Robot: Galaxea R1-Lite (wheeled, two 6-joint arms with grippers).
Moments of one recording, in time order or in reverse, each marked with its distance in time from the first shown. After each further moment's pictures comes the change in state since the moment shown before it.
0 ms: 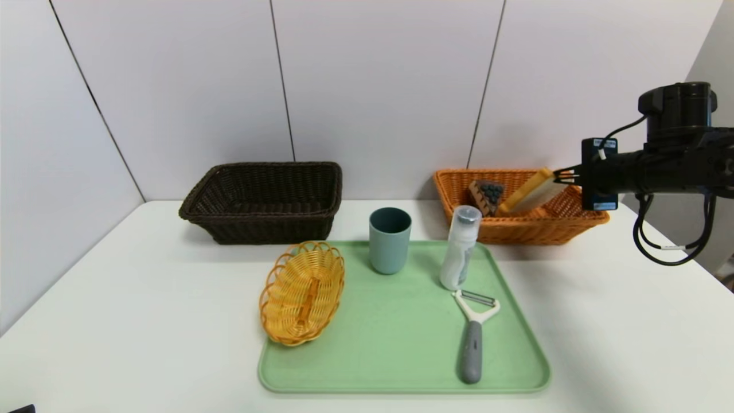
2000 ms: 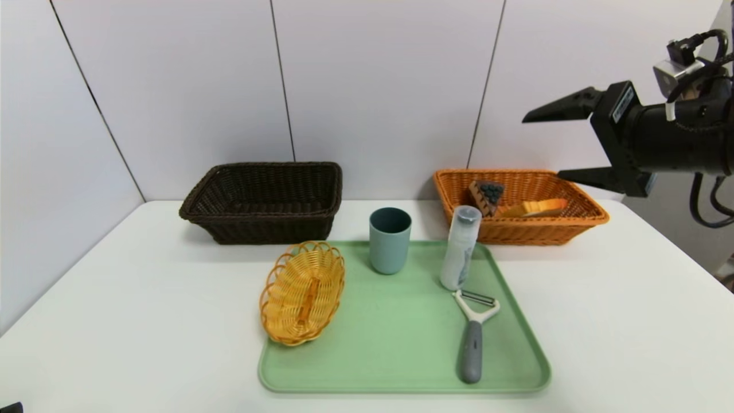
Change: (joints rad) left arm 0.000 -0.020 -0.014 -0.004 -0.004 0.003; right arm 0.324 -0.378 0.021 0.249 -0.042 -0.664
